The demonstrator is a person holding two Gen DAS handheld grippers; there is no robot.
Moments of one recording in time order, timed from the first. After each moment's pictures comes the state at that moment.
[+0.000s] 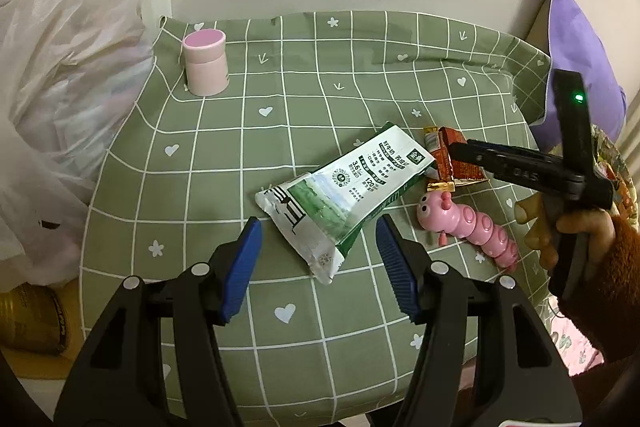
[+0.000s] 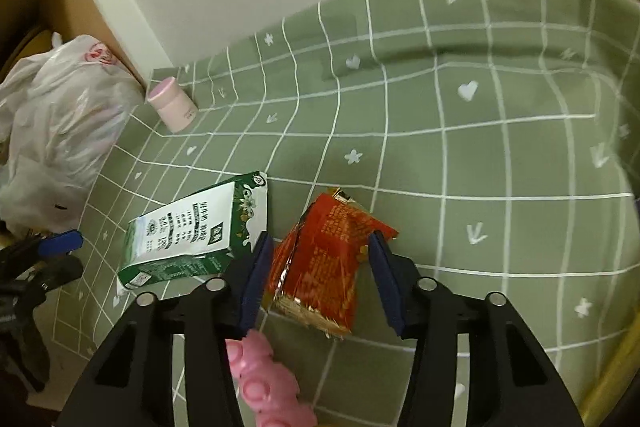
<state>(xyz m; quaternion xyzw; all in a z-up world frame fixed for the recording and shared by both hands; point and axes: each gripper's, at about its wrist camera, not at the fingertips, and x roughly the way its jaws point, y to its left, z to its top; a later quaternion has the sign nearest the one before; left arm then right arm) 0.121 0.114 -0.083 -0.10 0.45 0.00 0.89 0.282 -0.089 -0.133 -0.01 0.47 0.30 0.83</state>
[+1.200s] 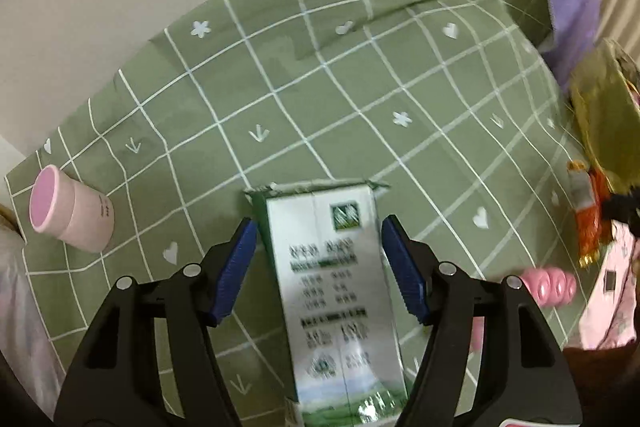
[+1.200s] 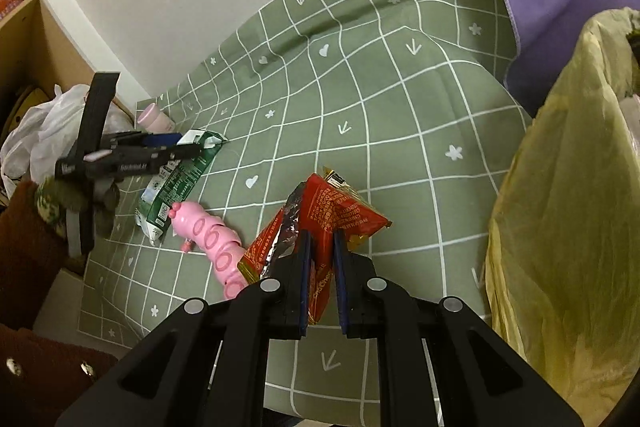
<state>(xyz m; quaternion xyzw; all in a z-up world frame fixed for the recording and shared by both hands) 0.293 0.067 -0.121 0.07 0.52 -0.12 0.84 0.192 -0.218 -0.116 0.09 0.47 0.22 0.85</state>
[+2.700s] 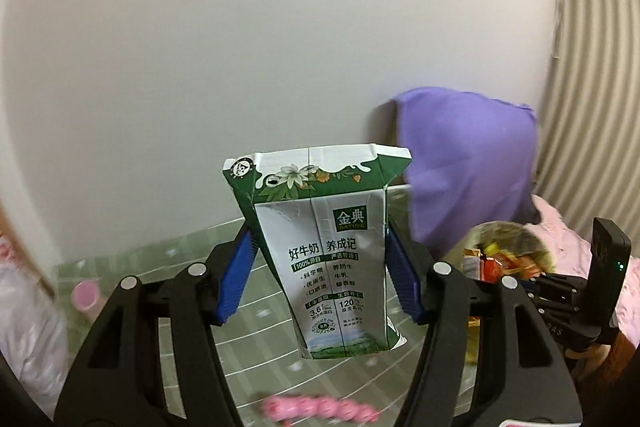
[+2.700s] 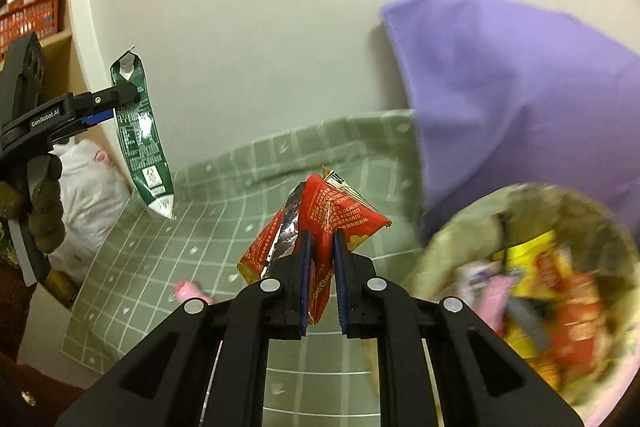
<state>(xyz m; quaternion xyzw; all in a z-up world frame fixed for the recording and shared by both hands) 0.207 -0.012 0.095 -0.04 0.25 -0.17 0.95 0.156 -0.289 0.012 0.03 0.29 0.16 0.94</state>
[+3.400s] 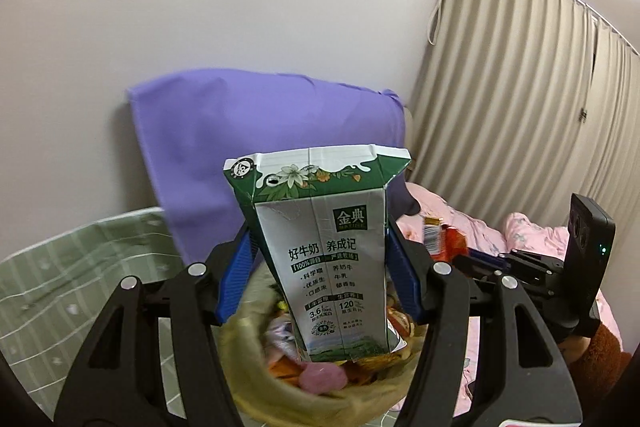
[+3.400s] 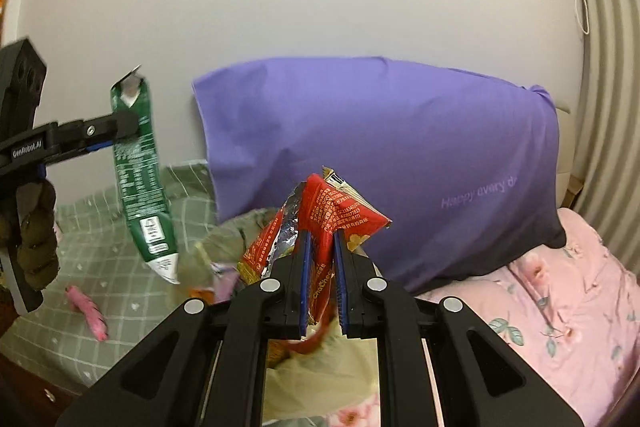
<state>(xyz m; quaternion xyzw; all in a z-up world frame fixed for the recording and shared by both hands) 0.228 -0.226 0.089 -0.05 0.22 -0.41 0.88 0.098 -0.440 0.042 -0.01 0.26 -0.04 0.97</state>
